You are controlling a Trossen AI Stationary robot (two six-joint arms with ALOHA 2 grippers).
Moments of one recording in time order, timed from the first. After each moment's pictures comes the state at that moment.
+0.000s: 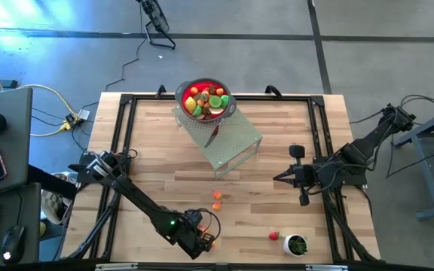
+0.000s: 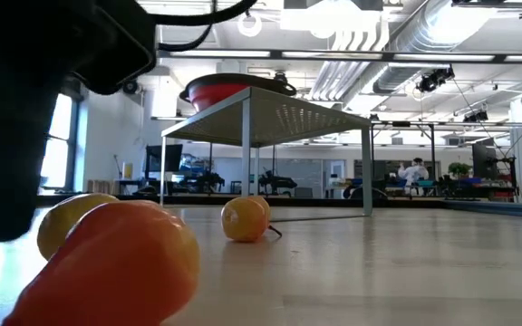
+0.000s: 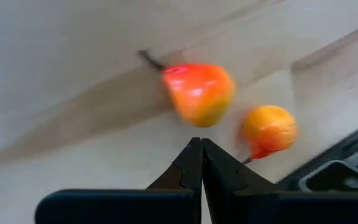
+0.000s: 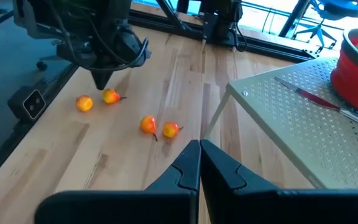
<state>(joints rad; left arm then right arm) -0.67 2.01 1.43 -0.54 -0.14 -1.86 0.63 0.89 0.82 -0.47 0.52 0.14</state>
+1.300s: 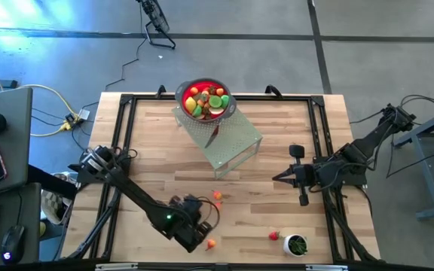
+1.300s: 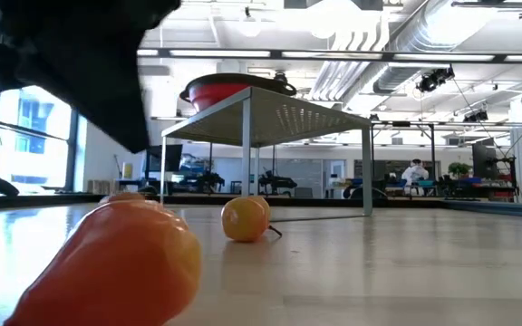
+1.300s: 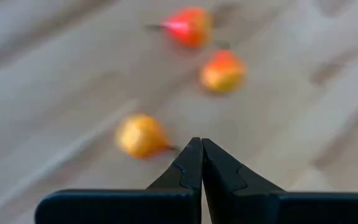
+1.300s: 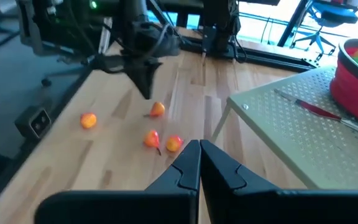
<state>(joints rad) -0.66 1.93 1.43 -0.77 -0.54 -1.54 0.63 0.89 0.82 -0.41 0.52 0.14</state>
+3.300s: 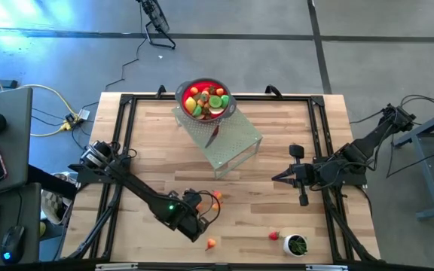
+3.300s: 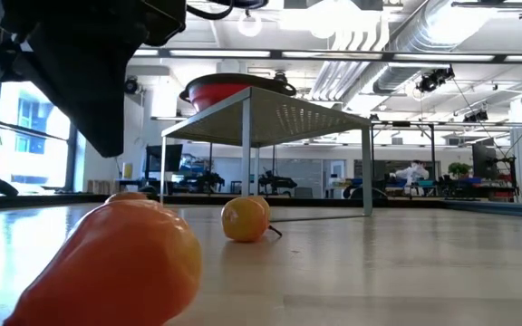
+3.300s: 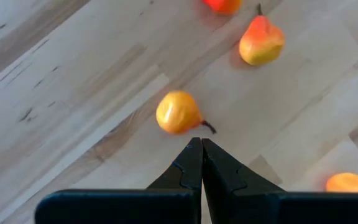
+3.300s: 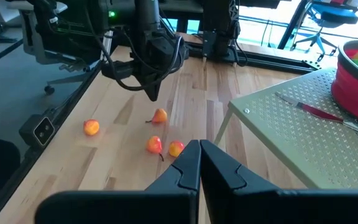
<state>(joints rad) -0.59 1.88 1.43 -0.88 -0.34 -1.46 0.63 0.89 0.82 -0.39 0.52 0.15</state>
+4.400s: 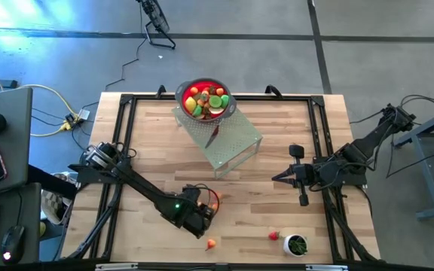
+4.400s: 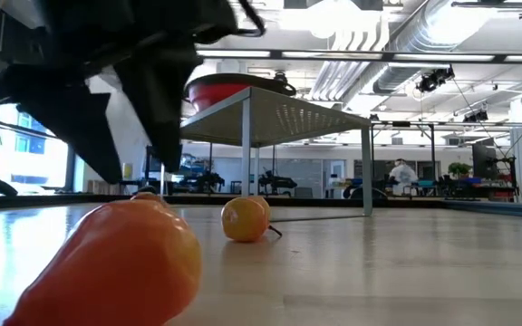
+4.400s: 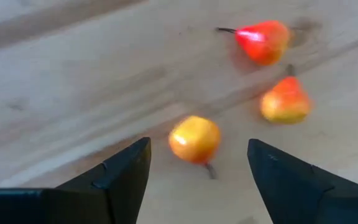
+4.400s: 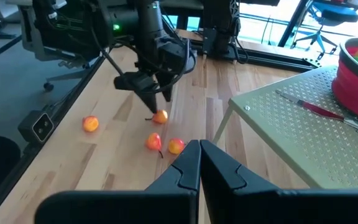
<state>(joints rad) -0.56 1.93 1.43 -0.88 -0.41 -1.74 0.63 0.89 0.82 -0.40 0.52 0.15</state>
